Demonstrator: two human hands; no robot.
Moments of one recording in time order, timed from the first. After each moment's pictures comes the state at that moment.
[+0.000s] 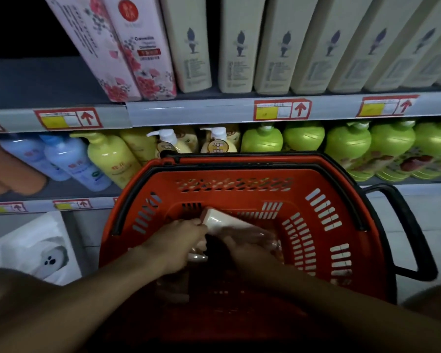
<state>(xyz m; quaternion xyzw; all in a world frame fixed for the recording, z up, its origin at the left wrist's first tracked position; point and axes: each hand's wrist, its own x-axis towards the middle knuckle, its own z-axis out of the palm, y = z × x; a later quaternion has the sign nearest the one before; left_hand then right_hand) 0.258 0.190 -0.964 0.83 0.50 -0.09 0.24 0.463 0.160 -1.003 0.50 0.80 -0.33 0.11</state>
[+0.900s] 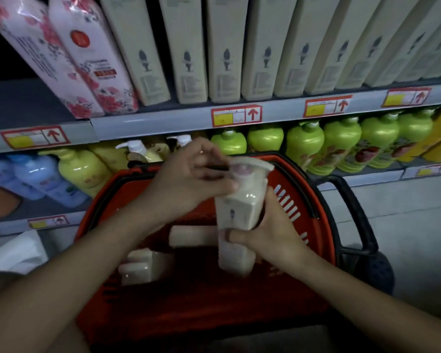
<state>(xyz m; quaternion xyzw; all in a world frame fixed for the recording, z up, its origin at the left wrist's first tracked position) 0.352 0.214 -0.827 0.61 0.46 0.35 0.55 0.532 0.151 -0.907 0.59 0.54 -0.47 -0.38</state>
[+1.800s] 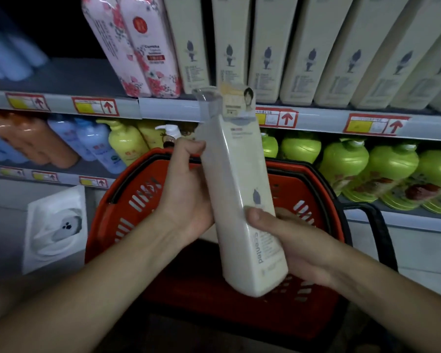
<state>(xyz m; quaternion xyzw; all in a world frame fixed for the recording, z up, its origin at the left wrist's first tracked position) 0.386 0.176 -0.828 0.22 0.40 0.53 0.71 0.572 0.165 -0.864 0.31 0.42 -0.84 -0.16</state>
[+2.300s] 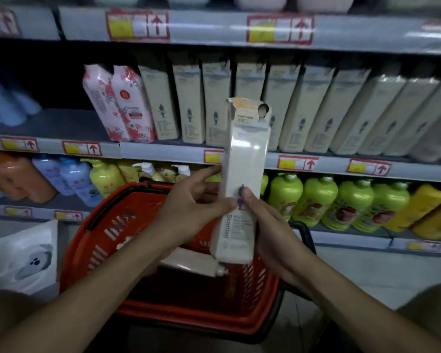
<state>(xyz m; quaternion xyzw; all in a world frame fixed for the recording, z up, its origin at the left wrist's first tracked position) 0.437 0.148 -0.775 0.56 0.53 0.44 0.46 0.607 0.148 -0.801 0.39 0.43 -0.69 -0.43</state>
